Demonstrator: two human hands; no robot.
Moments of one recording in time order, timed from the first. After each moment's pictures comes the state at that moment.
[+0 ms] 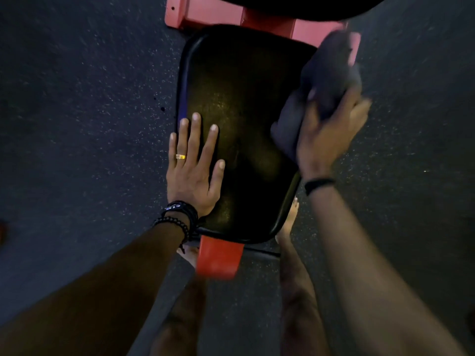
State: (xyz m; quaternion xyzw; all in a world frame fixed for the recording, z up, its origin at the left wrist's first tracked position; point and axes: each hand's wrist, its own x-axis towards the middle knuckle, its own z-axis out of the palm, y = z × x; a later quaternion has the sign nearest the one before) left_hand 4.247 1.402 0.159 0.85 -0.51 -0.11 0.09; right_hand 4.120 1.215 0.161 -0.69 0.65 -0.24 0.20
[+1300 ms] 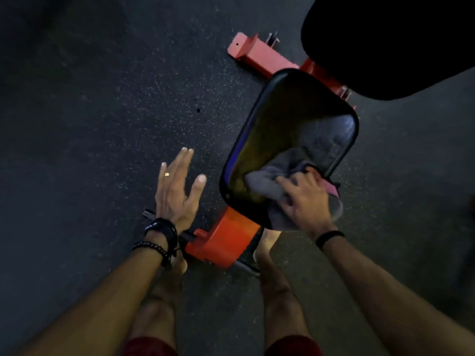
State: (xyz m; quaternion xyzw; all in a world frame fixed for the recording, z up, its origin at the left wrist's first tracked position) left_hand 4.247 1.549 0.208 0.88 -0.22 -0.22 0.36; right_hand 4.074 1.312 0.201 -0.98 0.17 0.08 0.07
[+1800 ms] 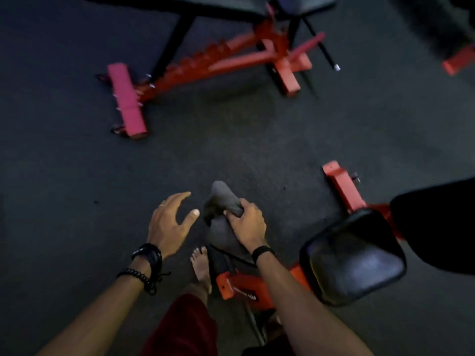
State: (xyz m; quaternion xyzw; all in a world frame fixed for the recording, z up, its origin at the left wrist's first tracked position) left_hand 4.269 1.851 0.402 0.90 0.08 -0.17 0.40; right_hand 4.281 1.653 0.385 -0.90 0.19 0.23 0.33
